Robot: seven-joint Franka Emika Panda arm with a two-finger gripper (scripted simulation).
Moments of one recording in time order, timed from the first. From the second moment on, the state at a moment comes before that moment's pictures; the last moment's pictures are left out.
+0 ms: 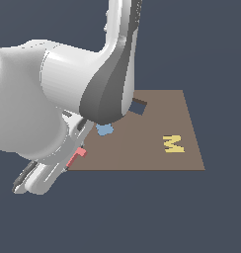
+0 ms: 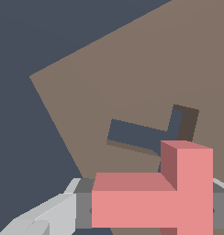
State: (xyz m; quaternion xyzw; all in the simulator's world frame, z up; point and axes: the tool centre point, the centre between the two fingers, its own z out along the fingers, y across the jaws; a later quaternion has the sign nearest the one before) arm 0.114 -0.136 0.040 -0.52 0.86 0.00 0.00
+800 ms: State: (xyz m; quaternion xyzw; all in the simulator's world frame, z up) arm 0.095 -0.158 0.040 -0.42 0.91 0.00 0.00
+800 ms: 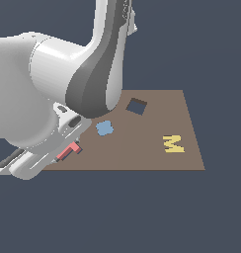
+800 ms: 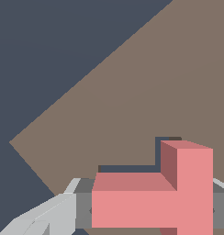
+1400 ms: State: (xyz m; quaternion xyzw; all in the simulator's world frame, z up) arm 0.094 -0.158 0.031 -0.41 0.91 0.00 0.00
